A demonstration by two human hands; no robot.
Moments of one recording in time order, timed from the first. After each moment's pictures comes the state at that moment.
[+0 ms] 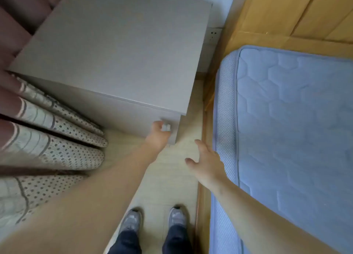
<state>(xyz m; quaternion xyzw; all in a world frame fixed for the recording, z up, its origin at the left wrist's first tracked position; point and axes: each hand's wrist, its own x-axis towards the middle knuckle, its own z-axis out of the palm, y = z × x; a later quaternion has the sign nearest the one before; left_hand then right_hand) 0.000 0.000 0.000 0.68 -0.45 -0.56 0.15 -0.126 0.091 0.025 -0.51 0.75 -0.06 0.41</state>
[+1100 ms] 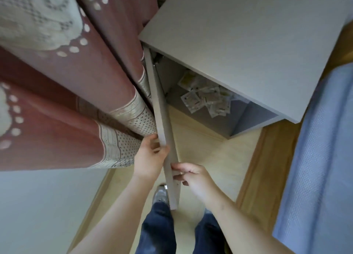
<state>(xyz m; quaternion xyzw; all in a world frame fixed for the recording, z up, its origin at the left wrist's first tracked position) 0.150 0.101 -0.004 0.79 -0.26 -0.48 0.27 0.017 0.120 -0.031 -0.36 0.58 -0.08 0.73</state>
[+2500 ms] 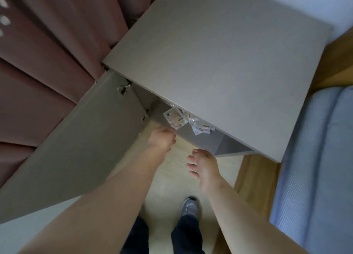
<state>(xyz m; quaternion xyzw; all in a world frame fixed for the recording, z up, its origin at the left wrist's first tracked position) 0.141 -0.040 -0.005 0.77 -0.18 -0.56 0.26 0.024 0.001 -0.008 -0.16 0.71 -0.20 0.66</state>
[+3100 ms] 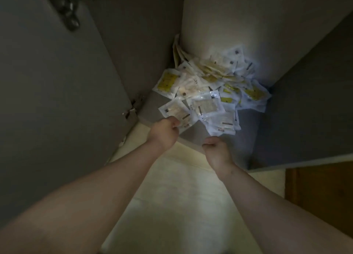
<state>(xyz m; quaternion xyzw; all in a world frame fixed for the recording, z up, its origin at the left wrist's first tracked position) 0.197 -0.081 -0.272 0.73 -0.56 -0.38 0.08 0.045 -0.050 -0.289 -0.40 0.75 -0.13 0.51</state>
